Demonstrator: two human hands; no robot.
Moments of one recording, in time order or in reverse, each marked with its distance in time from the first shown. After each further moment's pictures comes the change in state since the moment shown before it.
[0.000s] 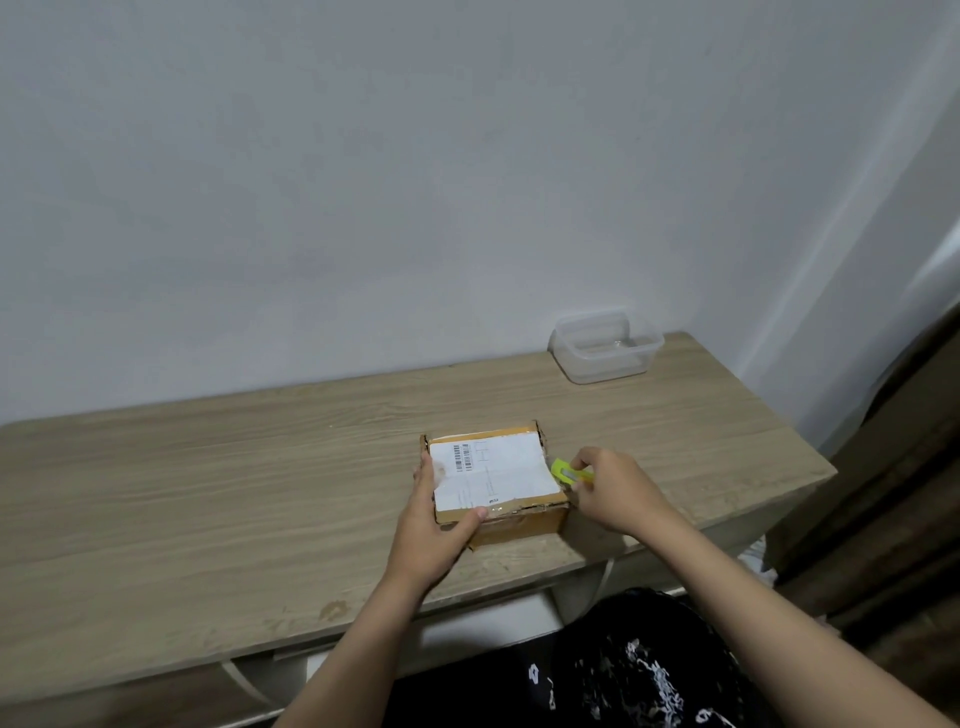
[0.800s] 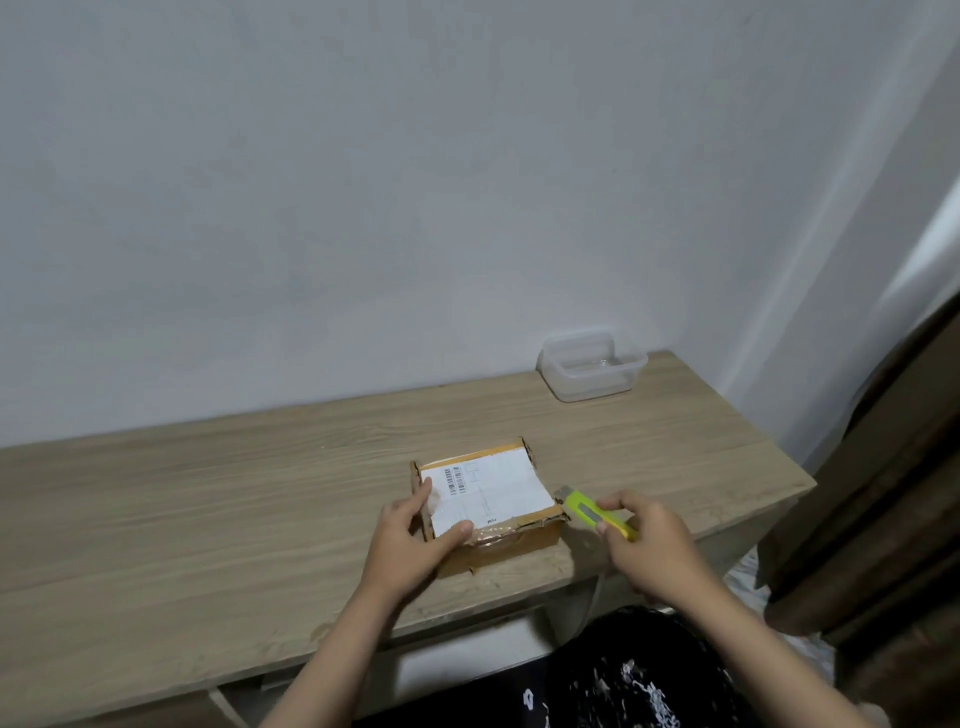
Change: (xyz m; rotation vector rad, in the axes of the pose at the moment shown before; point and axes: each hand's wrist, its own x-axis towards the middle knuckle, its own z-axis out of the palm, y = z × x) left_hand 0.003 0.002 -0.019 0.075 -0.030 -0.061; right_hand -0.056 0.027 -0.007 0.286 0.152 0.081
